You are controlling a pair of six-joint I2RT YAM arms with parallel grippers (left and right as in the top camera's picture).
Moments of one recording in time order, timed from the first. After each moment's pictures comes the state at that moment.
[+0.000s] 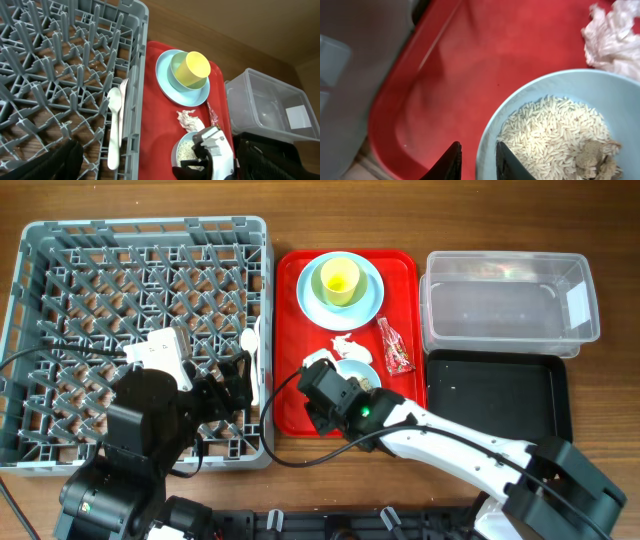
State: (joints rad) left arm -0.34 0.70 0.94 -0.83 -0.03 -0.57; right arm 0.94 1.58 0.86 -0.37 0.13 0.39
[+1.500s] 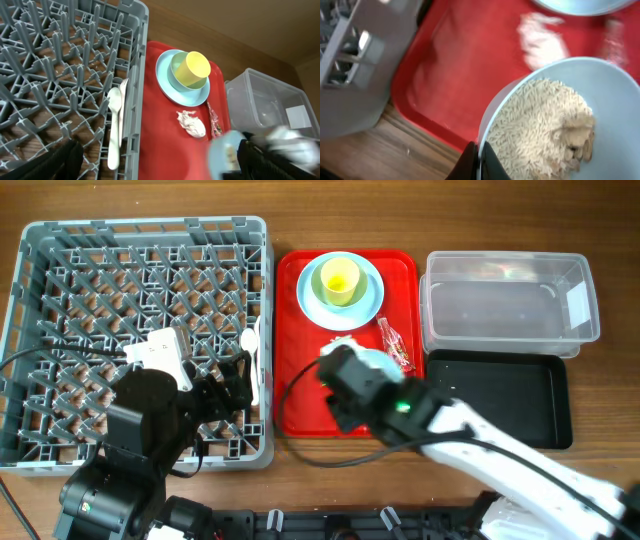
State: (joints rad) left arm -0.34 0.70 0.94 -0.83 -0.03 -0.57; right arm 0.90 1.36 1.05 -0.84 0.14 0.38
